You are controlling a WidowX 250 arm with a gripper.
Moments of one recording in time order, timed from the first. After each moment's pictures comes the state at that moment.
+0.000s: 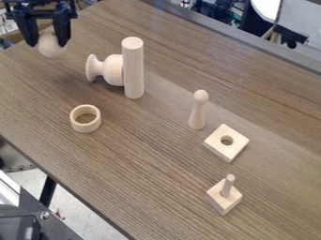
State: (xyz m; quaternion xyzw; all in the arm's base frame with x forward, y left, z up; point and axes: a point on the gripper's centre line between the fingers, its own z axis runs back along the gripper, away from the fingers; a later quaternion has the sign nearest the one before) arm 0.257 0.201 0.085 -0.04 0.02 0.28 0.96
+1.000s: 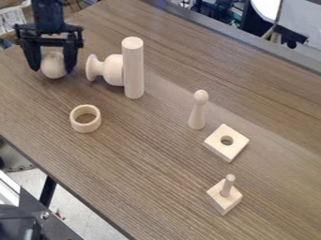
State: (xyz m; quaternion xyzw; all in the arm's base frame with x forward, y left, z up) arm 0.257 0.203 0.039 -0.02 0.08 0.28 0.96
